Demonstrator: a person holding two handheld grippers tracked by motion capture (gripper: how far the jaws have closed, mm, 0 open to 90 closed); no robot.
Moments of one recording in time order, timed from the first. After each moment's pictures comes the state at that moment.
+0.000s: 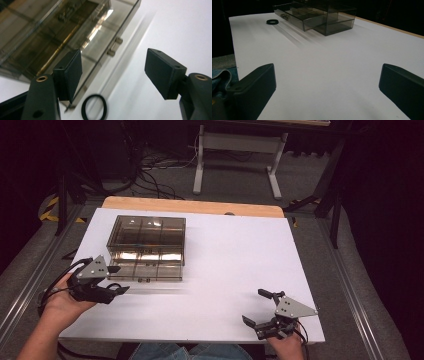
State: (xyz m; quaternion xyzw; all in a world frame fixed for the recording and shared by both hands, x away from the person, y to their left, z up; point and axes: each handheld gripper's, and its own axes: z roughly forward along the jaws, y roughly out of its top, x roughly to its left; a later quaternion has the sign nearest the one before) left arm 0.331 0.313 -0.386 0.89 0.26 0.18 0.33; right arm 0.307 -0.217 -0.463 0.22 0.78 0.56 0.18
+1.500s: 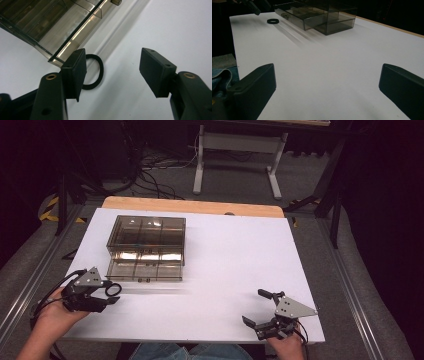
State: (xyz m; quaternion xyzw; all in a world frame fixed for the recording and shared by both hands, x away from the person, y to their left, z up) left arm 0.327 0.334 -0.425 0.90 0.31 0.14 0.29; right arm 0.307 -0.217 -0.464 0.22 0.78 0.56 0.18
